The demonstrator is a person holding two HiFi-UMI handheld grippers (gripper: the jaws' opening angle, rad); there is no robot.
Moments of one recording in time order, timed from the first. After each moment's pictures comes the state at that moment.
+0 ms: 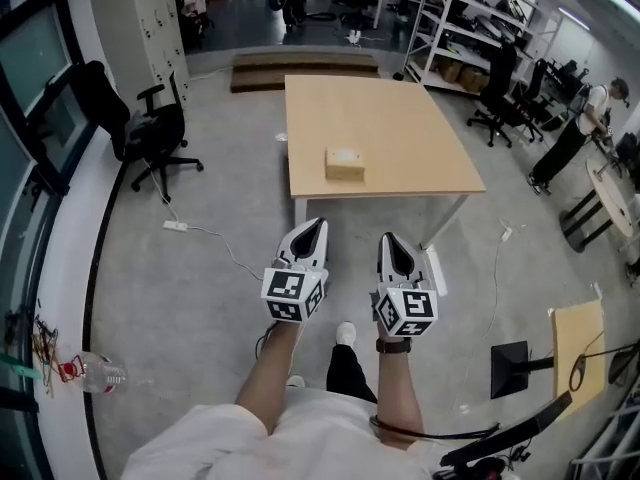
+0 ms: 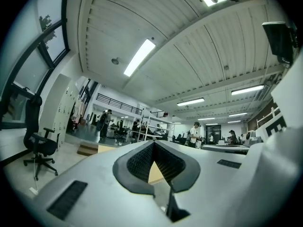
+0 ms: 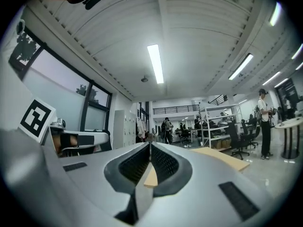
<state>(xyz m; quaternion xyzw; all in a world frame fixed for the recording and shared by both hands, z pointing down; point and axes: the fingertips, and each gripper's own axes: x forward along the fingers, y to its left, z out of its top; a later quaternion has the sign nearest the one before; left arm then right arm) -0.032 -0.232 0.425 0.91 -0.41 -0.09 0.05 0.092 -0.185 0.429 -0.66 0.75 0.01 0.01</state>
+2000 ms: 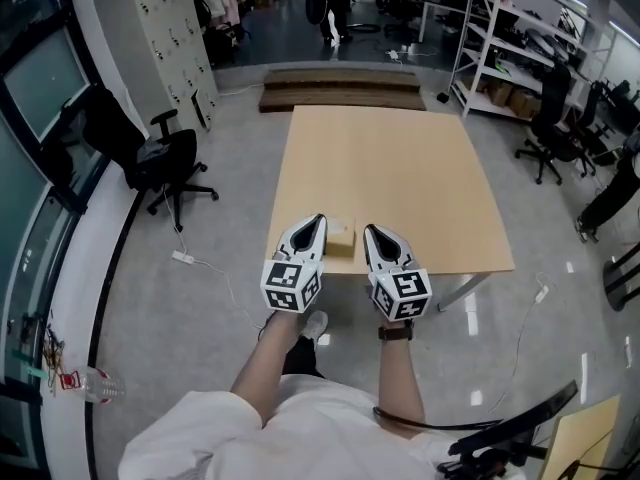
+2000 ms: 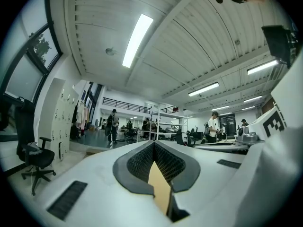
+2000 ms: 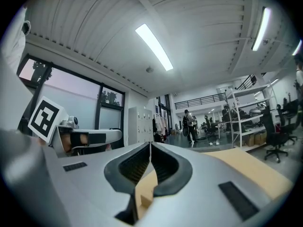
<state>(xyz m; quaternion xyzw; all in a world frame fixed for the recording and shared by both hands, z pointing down) 0.167 -0.571 0.434 0.88 -0.47 -0.06 0.02 0.262 -0.552 0.447 -0.51 0.86 -0.01 0.00</state>
